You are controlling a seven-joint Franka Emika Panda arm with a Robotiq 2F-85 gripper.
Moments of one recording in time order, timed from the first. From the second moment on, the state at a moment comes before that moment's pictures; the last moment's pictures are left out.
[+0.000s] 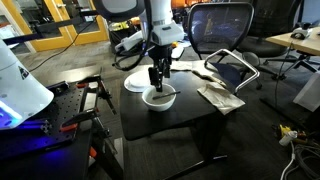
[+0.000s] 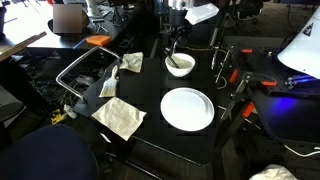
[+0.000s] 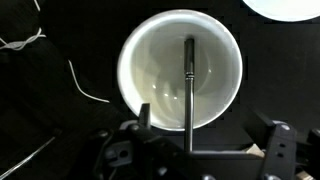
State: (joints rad) arm 0.00 0.32 -0.10 -2.57 0.07 2.94 0.47
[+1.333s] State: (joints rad) arm 0.00 0.49 -0.09 -2.47 0.11 2.94 0.41
